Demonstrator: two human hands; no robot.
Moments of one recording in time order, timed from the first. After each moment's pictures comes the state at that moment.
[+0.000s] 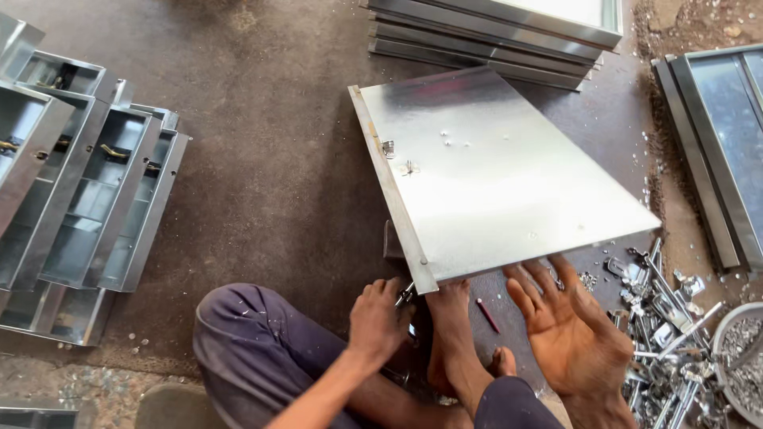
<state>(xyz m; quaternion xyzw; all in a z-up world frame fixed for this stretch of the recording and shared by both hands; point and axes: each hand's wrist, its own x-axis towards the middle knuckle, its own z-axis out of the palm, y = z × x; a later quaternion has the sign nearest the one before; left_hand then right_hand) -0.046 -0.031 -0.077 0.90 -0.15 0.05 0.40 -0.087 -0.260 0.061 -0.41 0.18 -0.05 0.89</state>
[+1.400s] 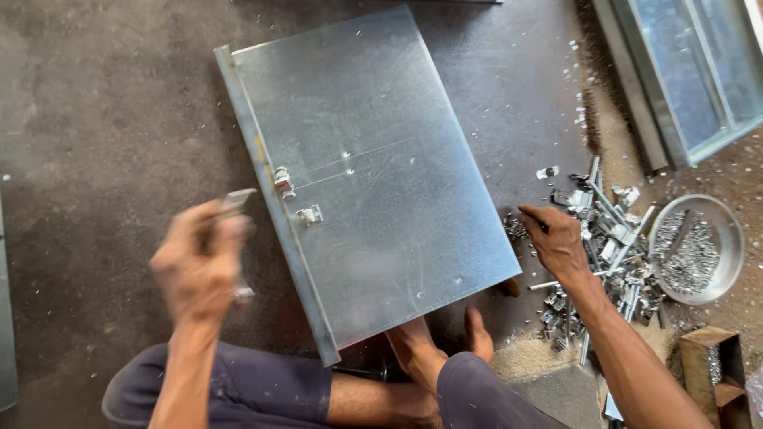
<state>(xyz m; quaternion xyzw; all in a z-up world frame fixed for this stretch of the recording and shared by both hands) 0.102 0.063 -0.045 0.88 -0.05 0.04 0.47 -0.077 -0.451 -0.141 -0.96 0.15 -0.03 0.22</state>
